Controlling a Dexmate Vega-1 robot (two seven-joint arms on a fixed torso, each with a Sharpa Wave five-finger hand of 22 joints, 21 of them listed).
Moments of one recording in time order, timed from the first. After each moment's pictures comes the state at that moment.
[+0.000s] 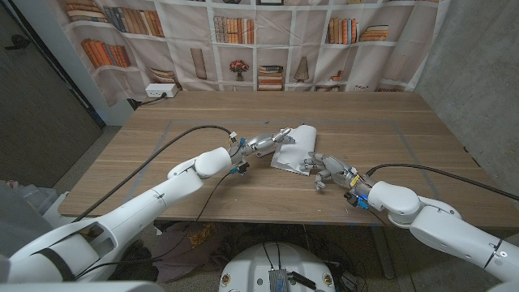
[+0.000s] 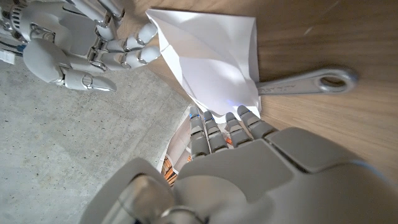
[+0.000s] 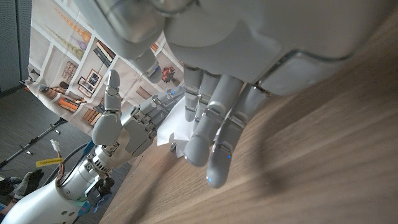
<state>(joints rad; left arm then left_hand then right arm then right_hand) 0.69 0.62 0.73 -1.45 0.01 -0.28 -0.18 0.07 0.10 -0.30 0.16 0.36 0.35 -0.09 0.22 0.21 0.23 -0.10 0.22 0.20 0.08 -0.04 0.20 0.18 0.09 -0.01 0.20 0.18 -1.24 -0.99 -0.43 -2.02 0.45 -0.05 -0.04 0.02 0.05 0.64 0.15 0.20 0.39 -0.01 0.19 0.20 0.54 -0.04 0.19 0.18 1.26 -0.22 1.02 1.03 0.88 -0.11 1.08 0.73</state>
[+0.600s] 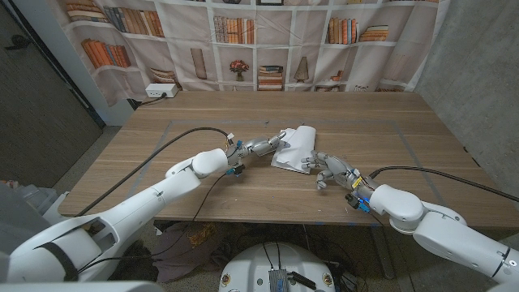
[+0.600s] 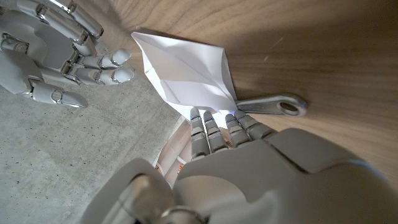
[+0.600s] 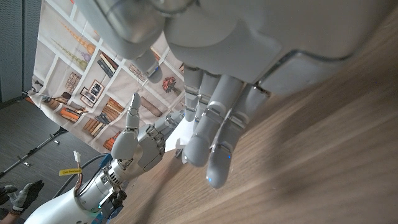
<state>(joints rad) 0.64 0.60 0.77 -1.35 0.00 -0.25 -0.26 0.07 0.10 -0.30 0.16 0.37 0.33 -0.09 0.21 0.21 0.22 -0.10 0.22 0.20 0.07 -0.04 0.19 0.18 0.08 0.00 0.20 0.17 -1.31 -0.99 -0.38 -2.07 0.45 -0.04 -0.11 0.02 0.05 0.64 0.15 0.20 0.39 -0.01 0.19 0.20 0.54 -0.04 0.19 0.18 1.26 -0.22 1.02 1.03 0.88 -0.11 1.08 0.73</state>
